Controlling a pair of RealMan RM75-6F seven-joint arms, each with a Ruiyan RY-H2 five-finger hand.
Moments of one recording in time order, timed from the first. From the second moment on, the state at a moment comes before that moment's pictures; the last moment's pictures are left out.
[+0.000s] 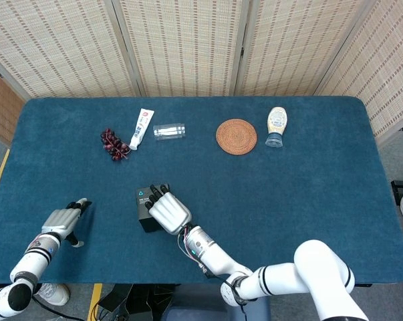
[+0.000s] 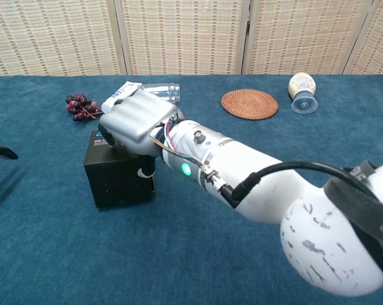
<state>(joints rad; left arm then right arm) -0.79 -1.10 0.14 -1.79 0.58 0.85 0.40 1.16 -1.96 0.16 -1.34 -0.97 1.06 -0.93</state>
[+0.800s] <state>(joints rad) -0.76 -1.05 0.13 -1.82 0.62 0.83 0.37 1.12 -2.03 0.17 -1.21 -1.09 1.04 -0.93</state>
